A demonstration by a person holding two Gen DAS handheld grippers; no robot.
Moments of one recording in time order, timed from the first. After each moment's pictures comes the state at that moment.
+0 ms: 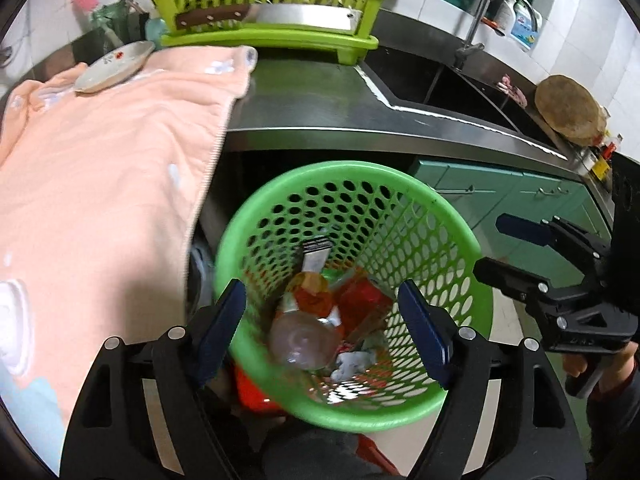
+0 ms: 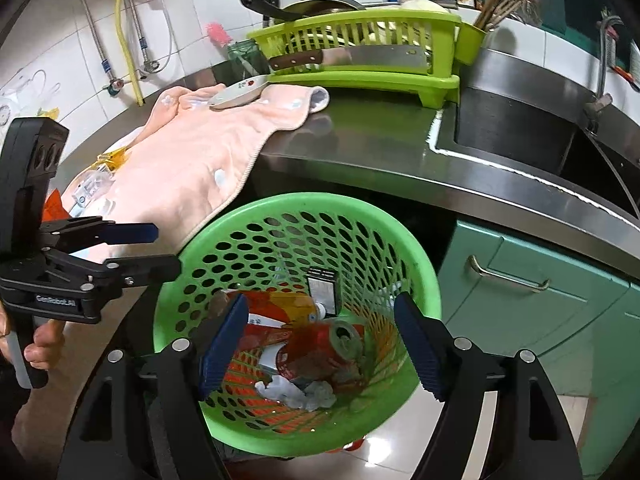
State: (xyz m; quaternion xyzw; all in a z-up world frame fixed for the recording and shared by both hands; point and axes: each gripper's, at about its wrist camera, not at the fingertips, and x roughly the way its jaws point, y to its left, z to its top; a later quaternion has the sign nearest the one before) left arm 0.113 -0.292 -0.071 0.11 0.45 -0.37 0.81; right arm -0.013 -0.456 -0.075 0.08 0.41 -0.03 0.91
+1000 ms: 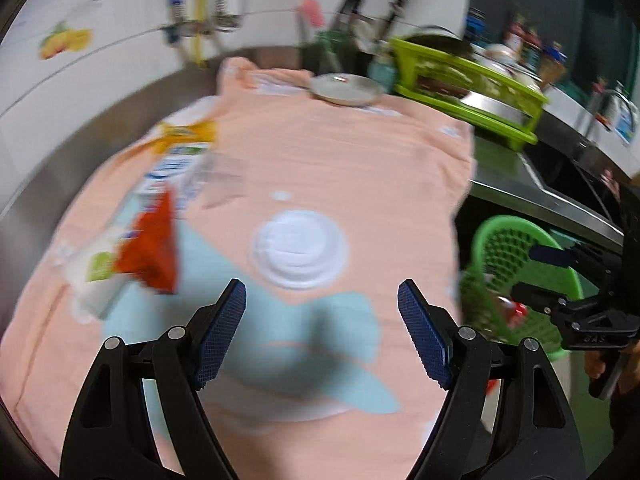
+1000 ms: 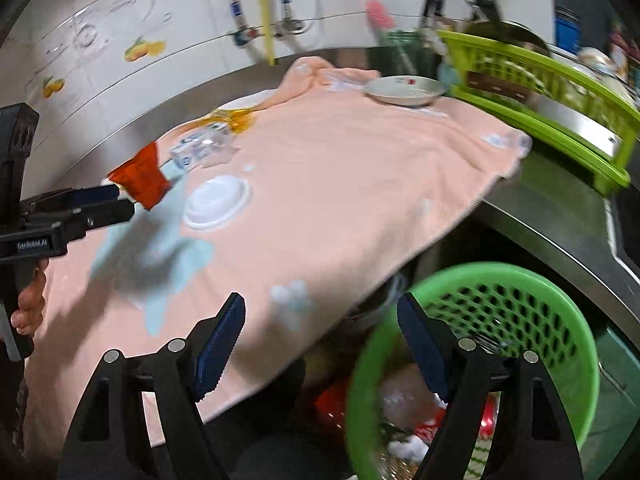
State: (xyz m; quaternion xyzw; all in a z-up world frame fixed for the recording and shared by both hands) left arm 0.123 -0.037 -0.014 0.04 0.40 -0.14 0.91; right arm 0.080 -0.272 -0.062 0.01 0.41 0.14 0.90
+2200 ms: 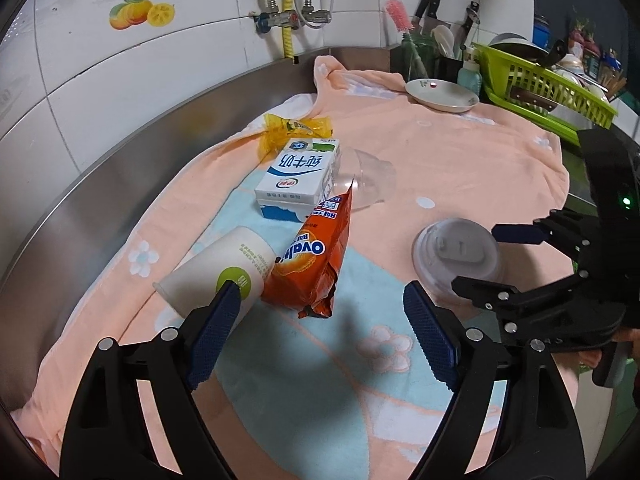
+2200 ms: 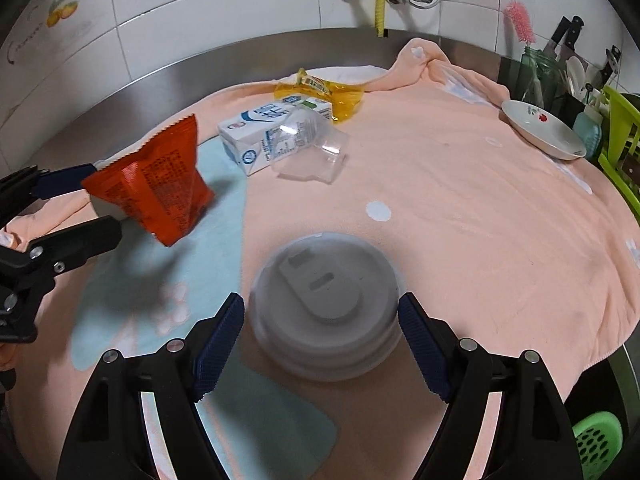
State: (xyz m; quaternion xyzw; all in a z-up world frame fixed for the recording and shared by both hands) left arm 0.169 0.048 -0.030 0.07 0.38 -0.05 0.92; right arm 0.210 -0.109 -0.099 -0.07 0.43 0.22 0.87
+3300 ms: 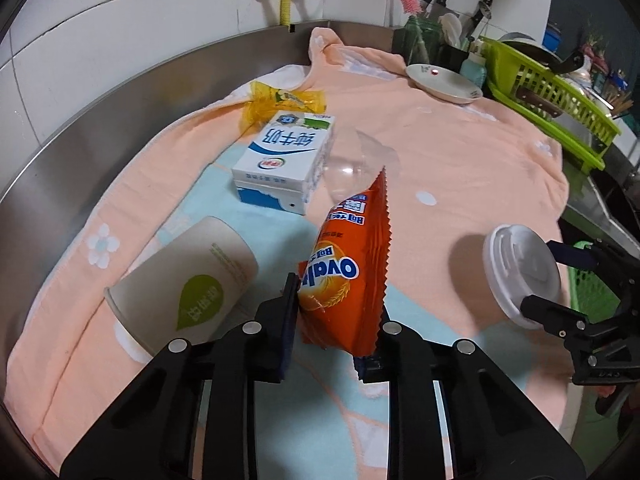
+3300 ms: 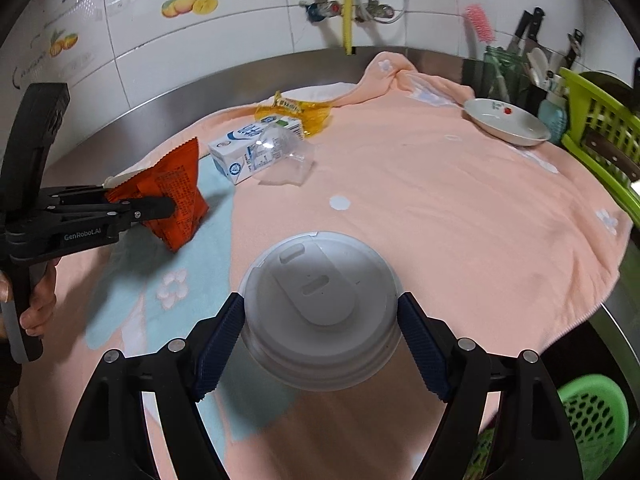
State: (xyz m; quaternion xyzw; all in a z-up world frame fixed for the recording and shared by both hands) left arm 0.202 0.054 -0.049 0.01 0.43 -0.08 0.90; right arm 0.173 -0.151 -0.077 -0.04 0.41 0.20 0.89
